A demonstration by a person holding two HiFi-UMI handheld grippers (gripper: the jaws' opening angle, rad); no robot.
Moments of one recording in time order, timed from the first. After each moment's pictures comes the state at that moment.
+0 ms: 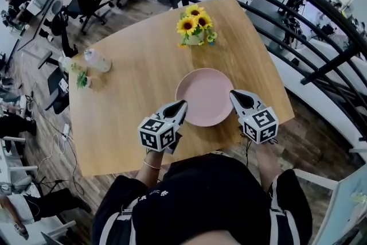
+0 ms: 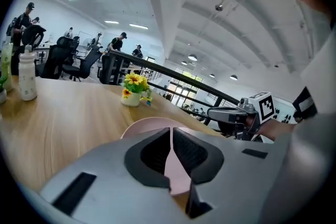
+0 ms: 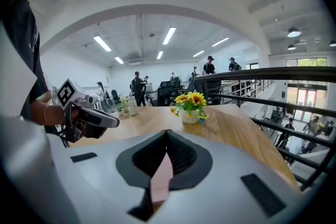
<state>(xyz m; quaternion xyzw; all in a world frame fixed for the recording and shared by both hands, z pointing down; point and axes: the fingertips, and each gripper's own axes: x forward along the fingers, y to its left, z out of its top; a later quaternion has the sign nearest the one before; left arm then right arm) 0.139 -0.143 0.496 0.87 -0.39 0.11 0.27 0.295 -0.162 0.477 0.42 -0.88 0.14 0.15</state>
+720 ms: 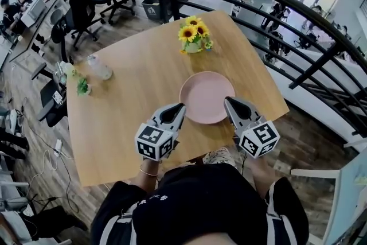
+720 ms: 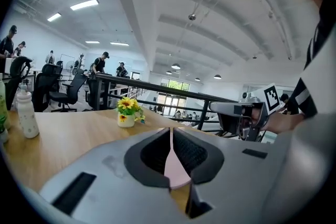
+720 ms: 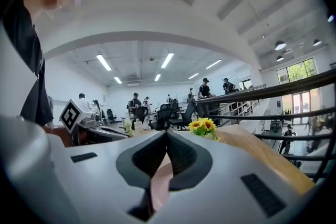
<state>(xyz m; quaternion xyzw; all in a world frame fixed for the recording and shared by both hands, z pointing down) 0.103 -0.102 0.436 0.92 -0.36 0.09 0.15 0.235 -0.092 0.395 0.46 -0.88 0.09 0.03</state>
